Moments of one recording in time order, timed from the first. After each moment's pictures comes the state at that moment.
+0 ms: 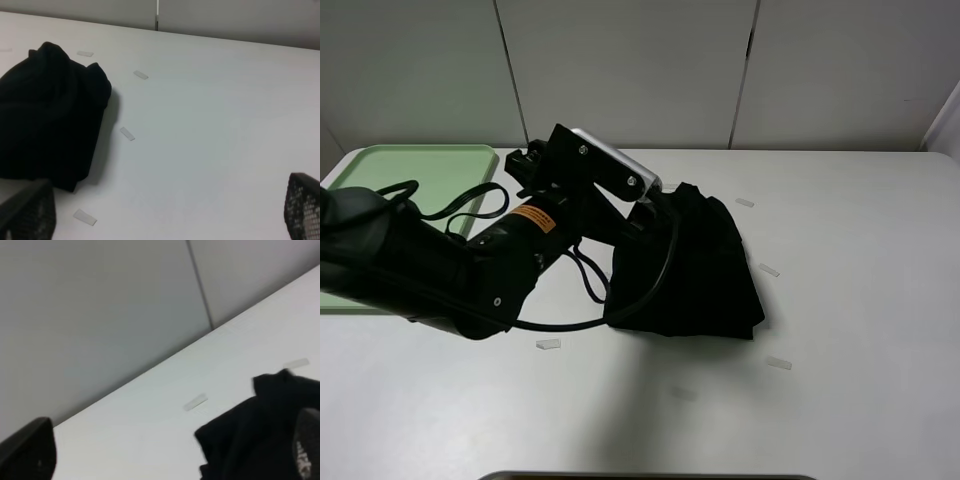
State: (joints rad) left arm -0.87 1.88 -0.66 -0.51 -1.14 0.52; right arm 0.15 -0.01 -0.50 0.01 1.03 -0.01
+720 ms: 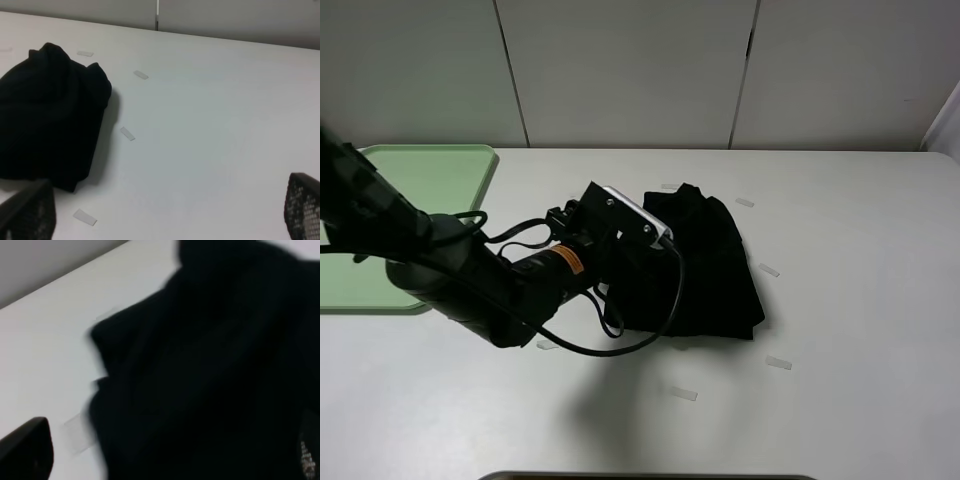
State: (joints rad) left arm -0.82 2.11 -0.73 -0.24 -1.04 0.26; right arm 0.15 -0.01 -0.50 0.01 1.03 -0.01
